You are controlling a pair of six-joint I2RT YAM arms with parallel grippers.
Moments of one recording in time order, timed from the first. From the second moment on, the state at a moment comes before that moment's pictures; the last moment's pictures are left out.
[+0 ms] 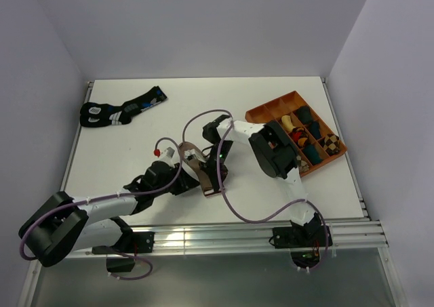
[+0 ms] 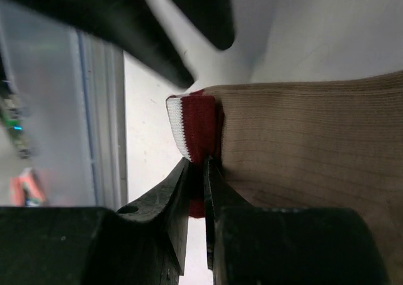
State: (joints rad) left arm -0.71 1.19 0.27 0.33 0.13 -1.05; right arm 0.71 2.23 1.62 -1.26 -0.83 -0.98
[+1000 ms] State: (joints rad) left arm -0.86 1.46 0.23 0.85 0.17 -0.79; right arm 0.67 2.36 1.71 -1.38 -0.93 -0.92
